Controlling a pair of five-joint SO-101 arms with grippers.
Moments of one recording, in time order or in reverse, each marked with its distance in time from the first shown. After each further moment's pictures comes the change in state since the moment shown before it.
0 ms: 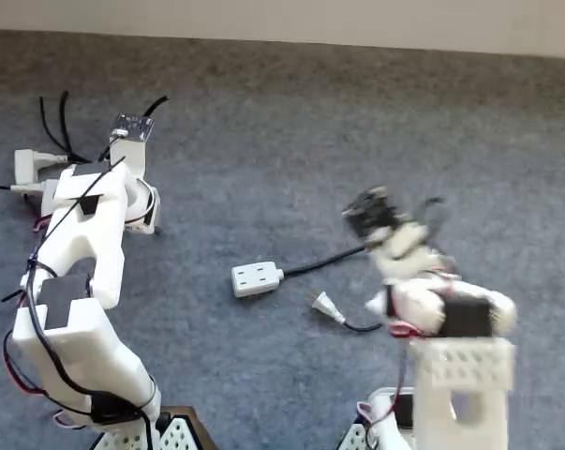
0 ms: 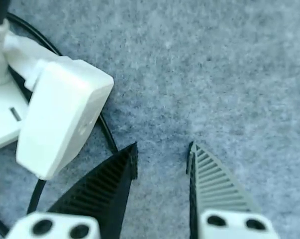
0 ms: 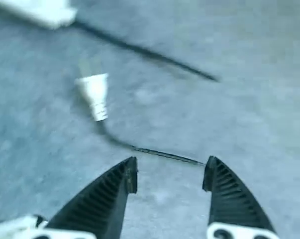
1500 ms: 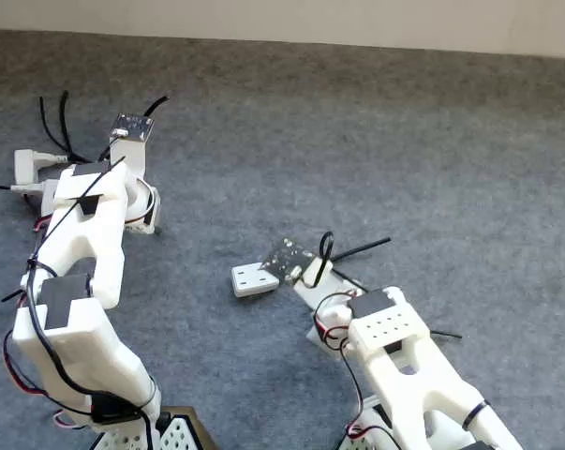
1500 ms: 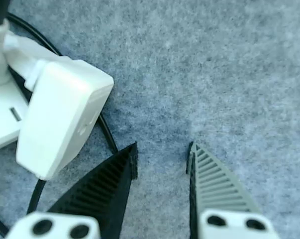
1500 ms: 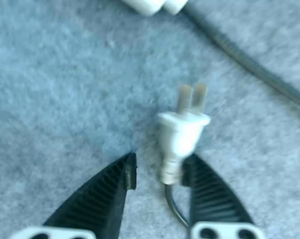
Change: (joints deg) left arm 0.0 0.4 0.0 0.0 0.0; right arm -17.9 17.8 22.6 -33.7 -8.4
